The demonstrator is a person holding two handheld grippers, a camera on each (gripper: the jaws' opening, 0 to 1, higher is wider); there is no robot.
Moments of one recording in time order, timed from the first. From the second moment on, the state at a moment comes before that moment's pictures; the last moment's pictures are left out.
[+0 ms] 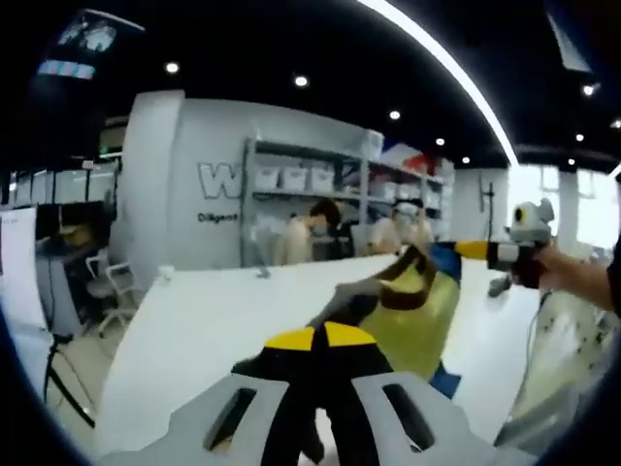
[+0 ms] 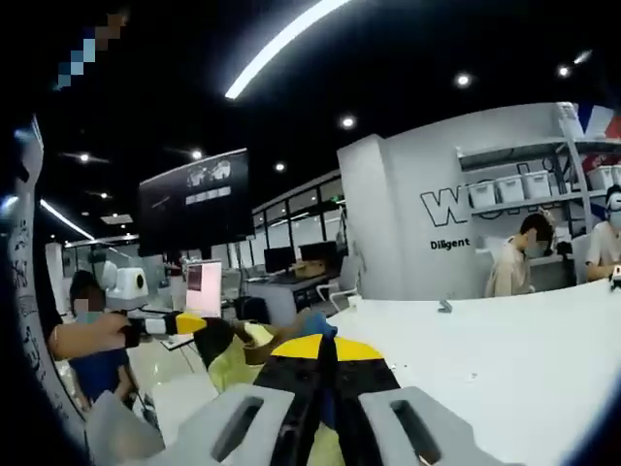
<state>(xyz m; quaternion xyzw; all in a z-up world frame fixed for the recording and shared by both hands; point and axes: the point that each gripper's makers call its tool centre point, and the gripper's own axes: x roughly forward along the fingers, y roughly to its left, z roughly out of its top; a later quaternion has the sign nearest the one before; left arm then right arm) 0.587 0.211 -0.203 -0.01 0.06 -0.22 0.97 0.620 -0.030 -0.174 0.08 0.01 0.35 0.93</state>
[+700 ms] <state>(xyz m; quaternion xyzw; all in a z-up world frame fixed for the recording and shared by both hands) 0.536 0.219 -0.197 -0.01 0.05 -0.21 0.98 0.569 -0.034 -0.152 0.09 -0.02 0.35 0.93</state>
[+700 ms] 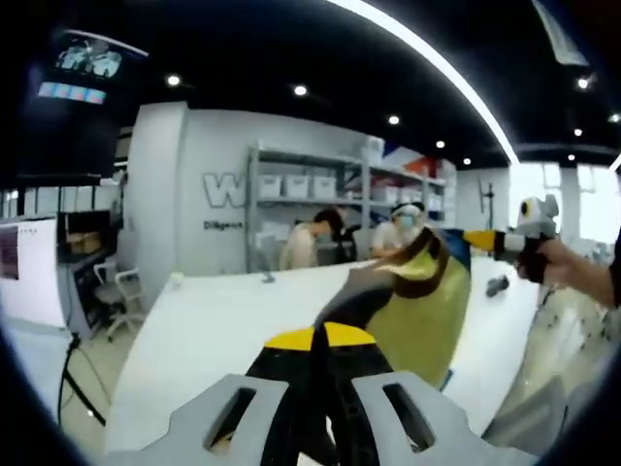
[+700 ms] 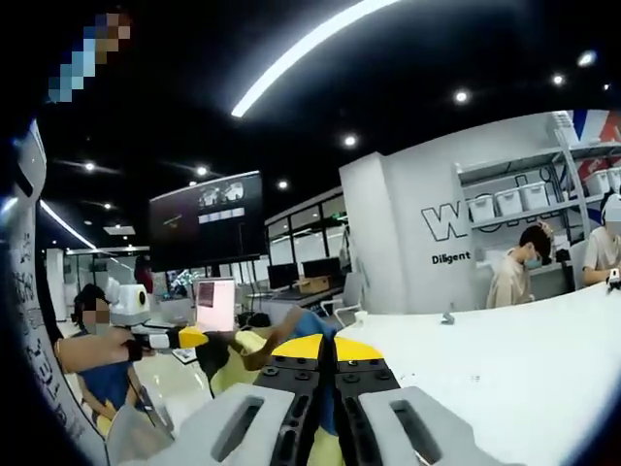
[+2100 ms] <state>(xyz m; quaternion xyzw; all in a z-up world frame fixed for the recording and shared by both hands) 0.498 0.218 -0.199 -0.01 0.05 -0.18 0.98 0.527 -0.043 -0.161 0.11 0.00 0.37 0.92</state>
